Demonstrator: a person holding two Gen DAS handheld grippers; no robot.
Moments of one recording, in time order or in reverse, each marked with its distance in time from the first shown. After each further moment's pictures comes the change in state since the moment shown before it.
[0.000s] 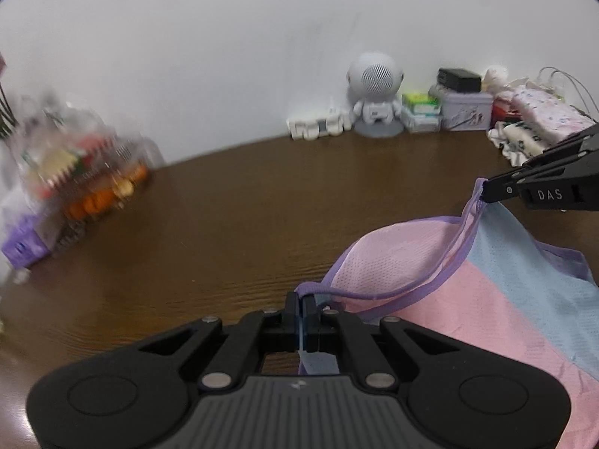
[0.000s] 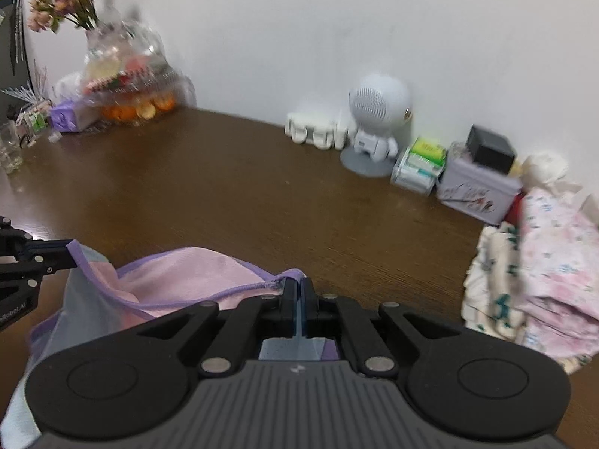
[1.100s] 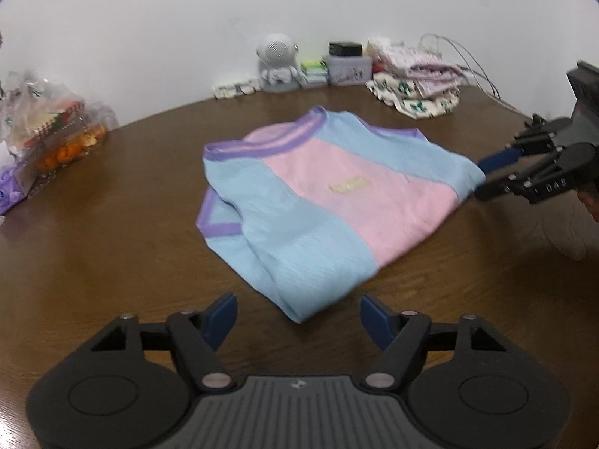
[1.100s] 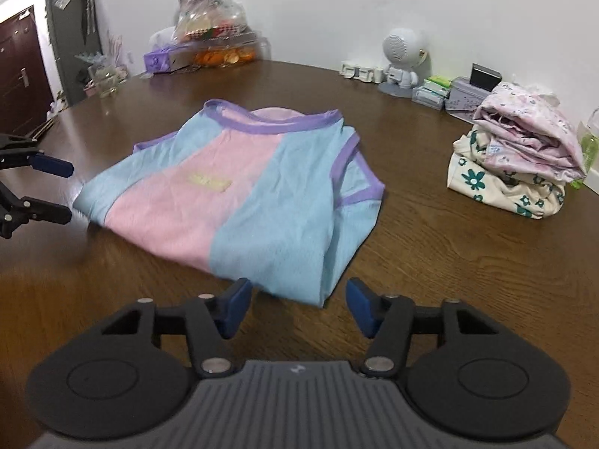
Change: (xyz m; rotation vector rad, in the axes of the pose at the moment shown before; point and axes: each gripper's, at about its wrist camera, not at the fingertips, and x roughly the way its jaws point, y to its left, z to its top) left arm -0.152 -0.024 -0.153 0.095 0.005 -0.216; right arm -0.129 -0.033 -0.176 -0.133 0.002 0.190
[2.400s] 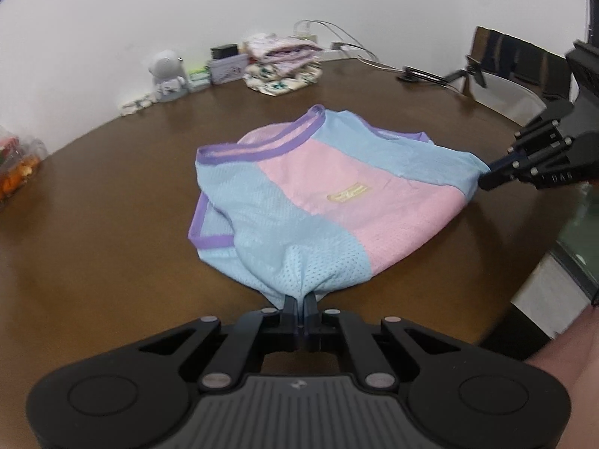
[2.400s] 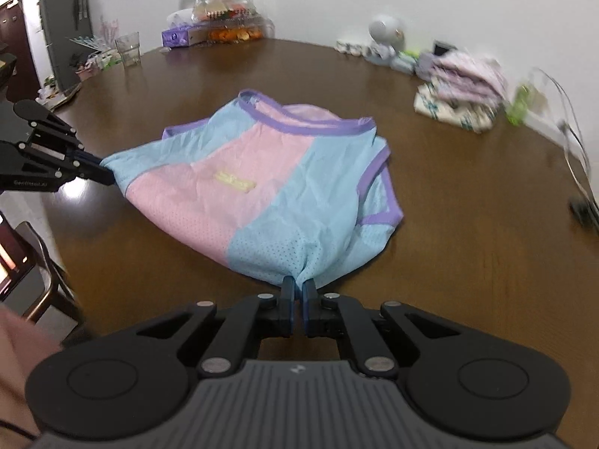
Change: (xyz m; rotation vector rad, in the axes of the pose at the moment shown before) left arm -0.050 -0.040 -0.041 0.194 -0.017 -0.193; right arm -0.160 0.095 -0.141 0.048 0.069 -0.100
